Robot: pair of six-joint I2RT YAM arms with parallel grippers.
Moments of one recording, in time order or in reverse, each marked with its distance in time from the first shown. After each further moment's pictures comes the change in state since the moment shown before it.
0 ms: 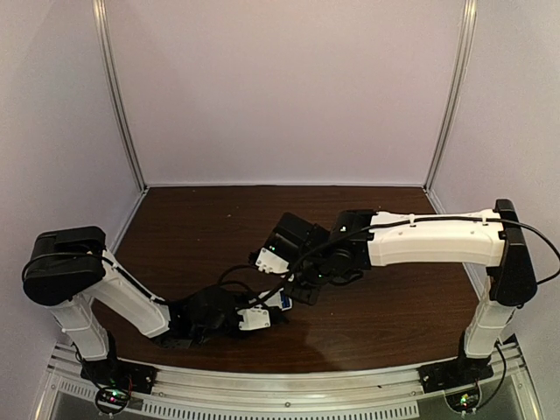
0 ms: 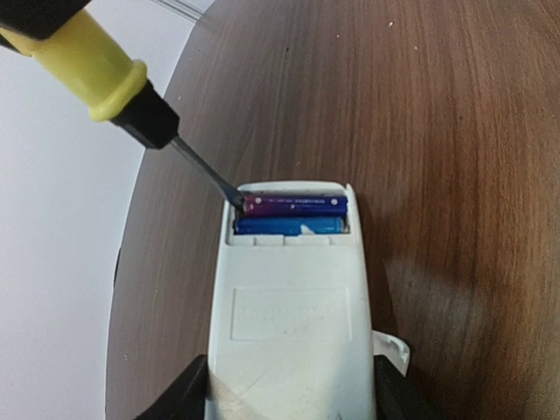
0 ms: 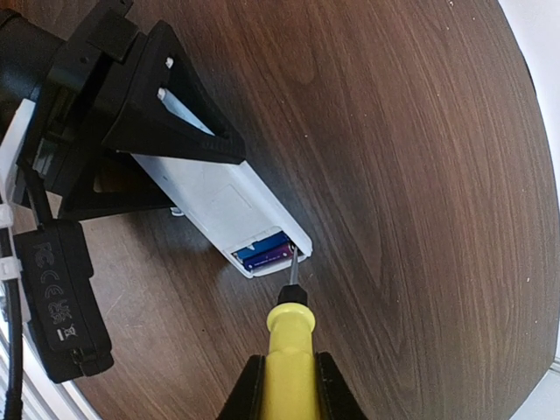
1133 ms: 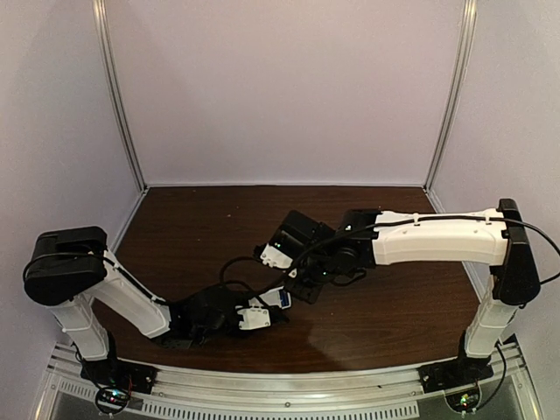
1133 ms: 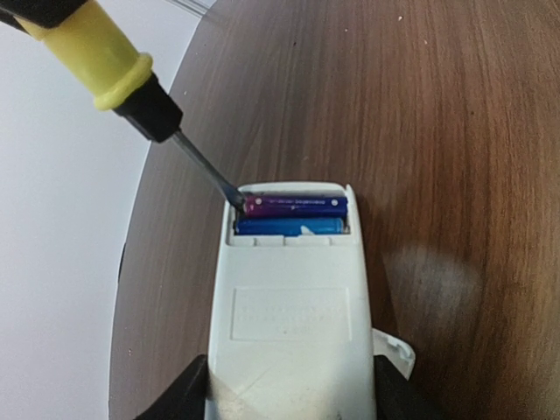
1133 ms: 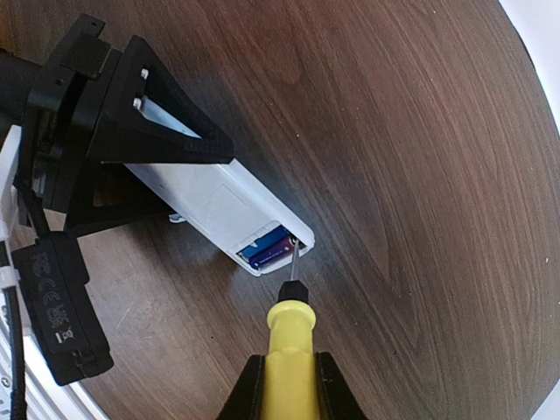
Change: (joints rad) left arm 0.000 0.007 0.000 0.010 -0.025 0.000; right arm -0.018 -0.021 -0.037 0.032 -0.027 0.087
